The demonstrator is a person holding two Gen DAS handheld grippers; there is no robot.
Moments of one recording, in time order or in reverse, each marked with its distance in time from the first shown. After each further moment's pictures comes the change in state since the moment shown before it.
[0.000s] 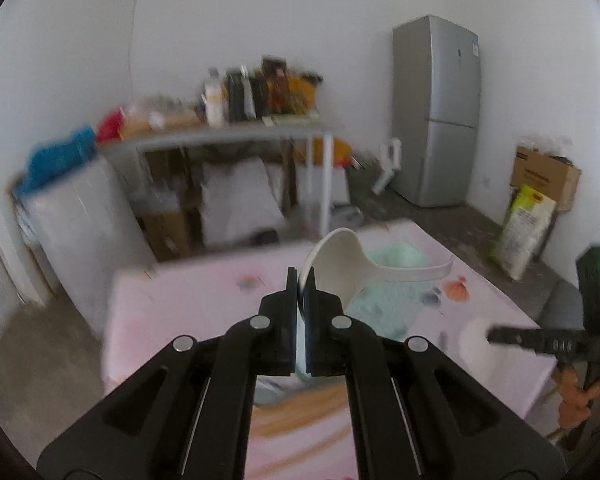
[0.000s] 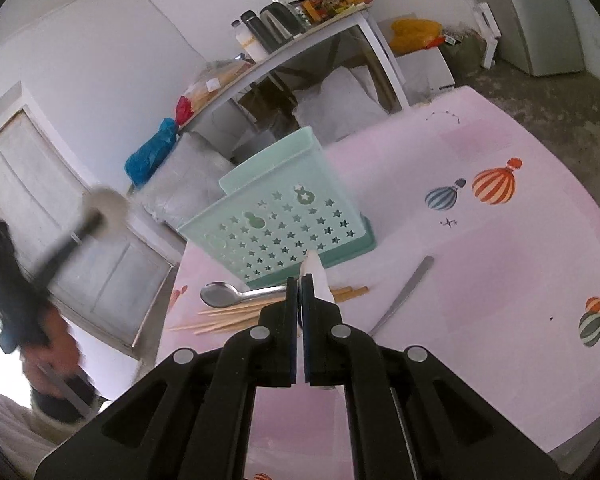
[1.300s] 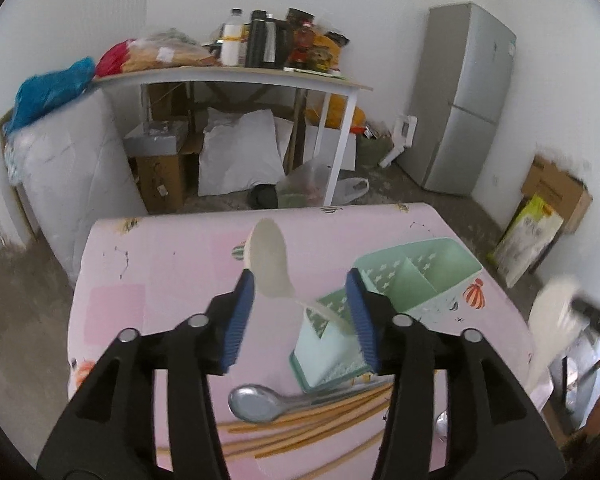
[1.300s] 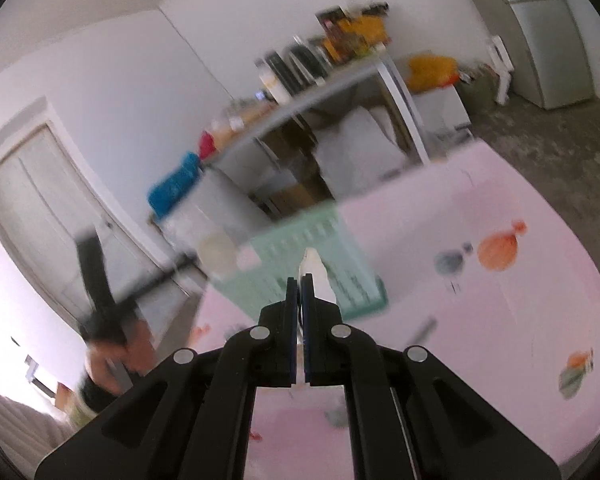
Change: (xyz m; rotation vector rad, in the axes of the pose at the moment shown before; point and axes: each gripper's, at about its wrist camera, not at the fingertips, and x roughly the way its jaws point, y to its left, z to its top) left arm 0.093 0.033 -0.028 -0.195 0.176 -0.047; right arm -0.045 0.013 0.047 -0.033 -0.153 0.095
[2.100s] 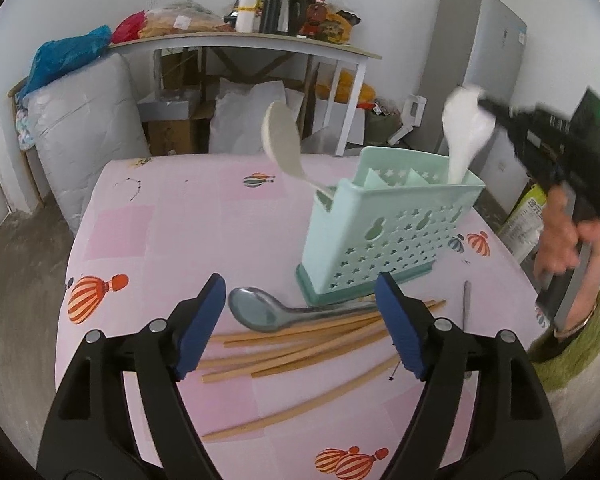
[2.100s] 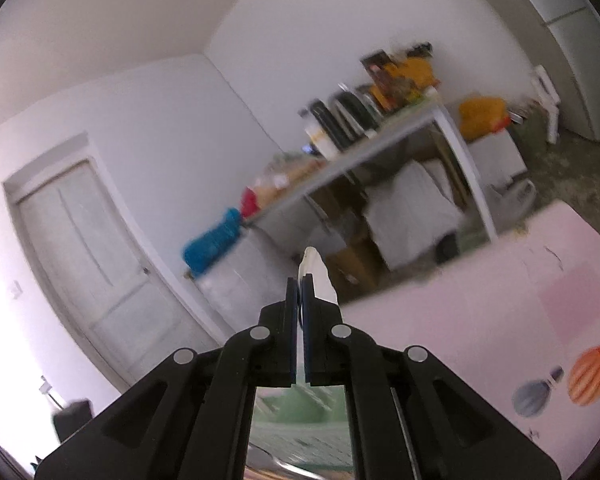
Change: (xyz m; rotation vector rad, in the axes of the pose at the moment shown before) left arm -0.021 0.003 -0.073 -0.025 0.073 0.028; right arm 0.116 -0.010 0.052 -0.023 -0.172 0.152
